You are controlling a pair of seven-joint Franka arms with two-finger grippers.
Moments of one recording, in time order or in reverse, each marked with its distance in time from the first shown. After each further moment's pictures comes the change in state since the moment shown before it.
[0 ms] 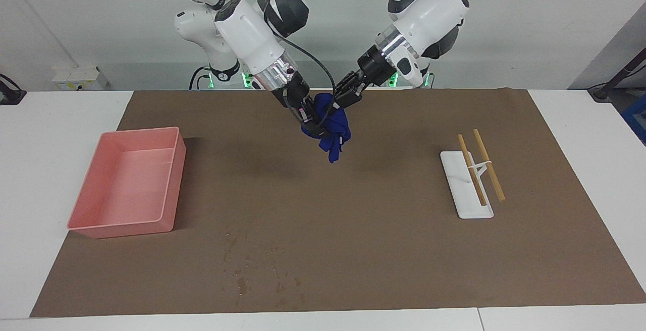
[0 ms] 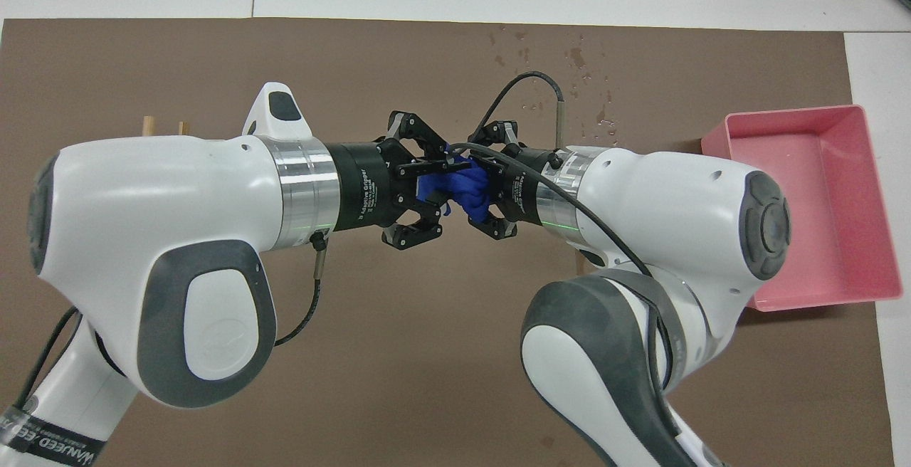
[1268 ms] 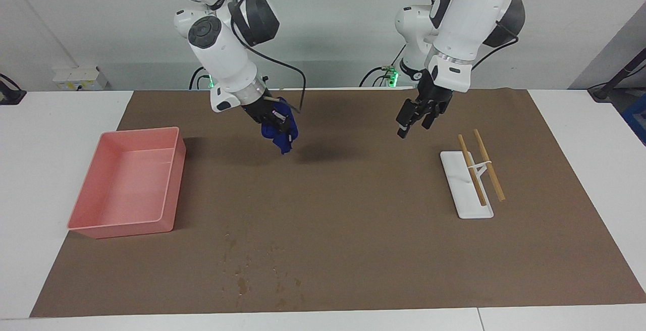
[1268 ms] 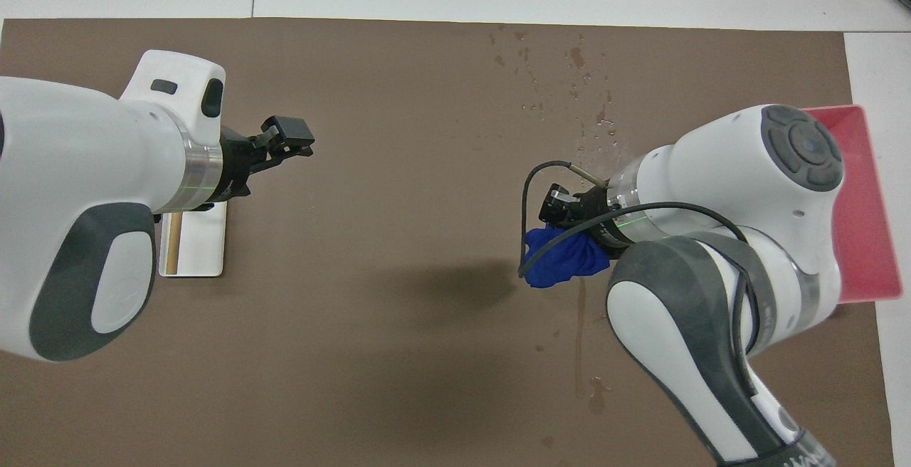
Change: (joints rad) left arm 0.202 -0.018 0.010 0.037 0.726 -0.346 0.677; right arm -0.175 -0.030 -0.012 -0.009 -0.278 -0.538 -0.928
